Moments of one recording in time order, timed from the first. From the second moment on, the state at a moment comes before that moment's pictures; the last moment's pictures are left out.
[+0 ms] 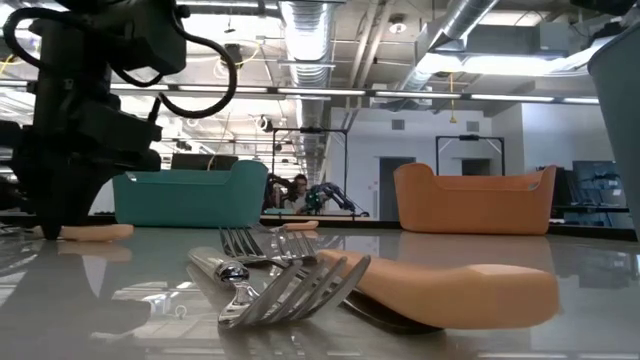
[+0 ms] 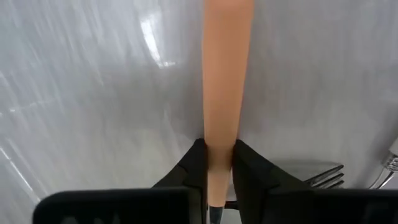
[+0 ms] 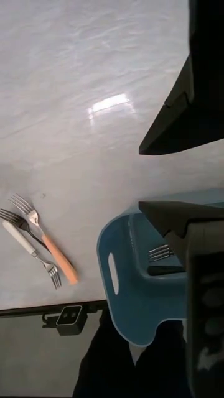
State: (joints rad) left arm -0.22 1.45 0.69 -0.71 -0.04 -0.02; right arm 0.66 1.05 1.14 -1.07 0.29 0.88
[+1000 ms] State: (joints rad) left arm 0.20 1.76 1.52 0.05 -0.01 0.19; right arm 0.61 1.05 1.14 -1.06 0.35 0.81
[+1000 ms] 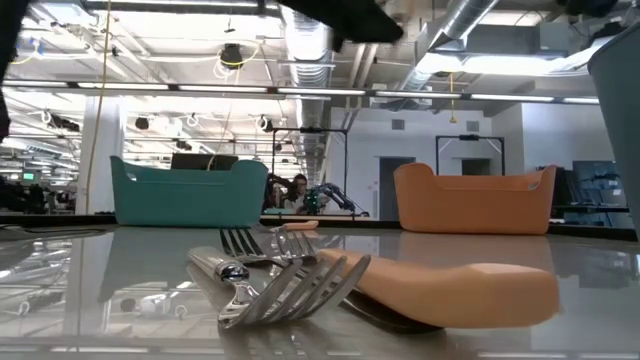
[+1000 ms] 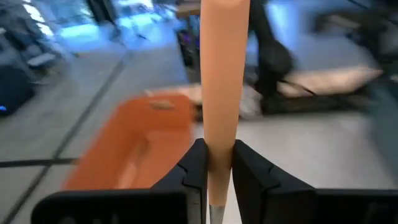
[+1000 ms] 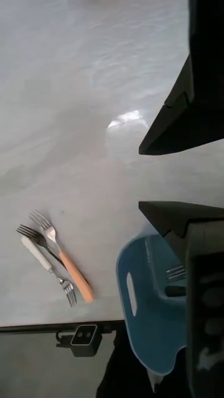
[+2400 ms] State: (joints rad) left arm 0.36 2.17 2.31 -0.40 -0.10 0.33; right arm 0.32 0.99 1.14 -1.09 0.37 0.62
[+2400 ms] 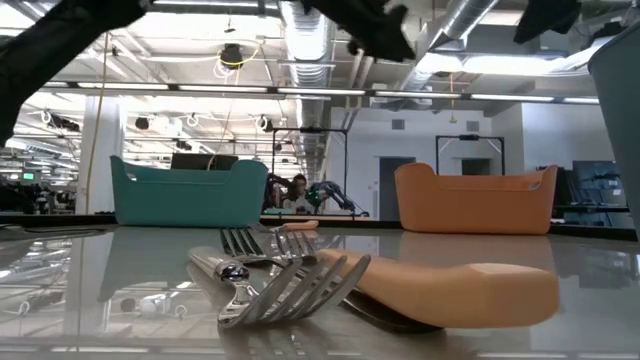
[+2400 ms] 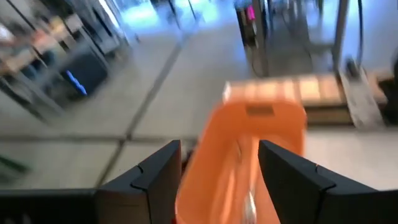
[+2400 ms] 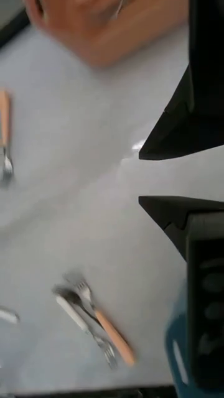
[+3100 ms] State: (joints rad) left arm 0.35 1.70 2.30 -1.33 -0.13 0.18; right arm 0.18 0.95 1.14 -1.14 0.37 0.49
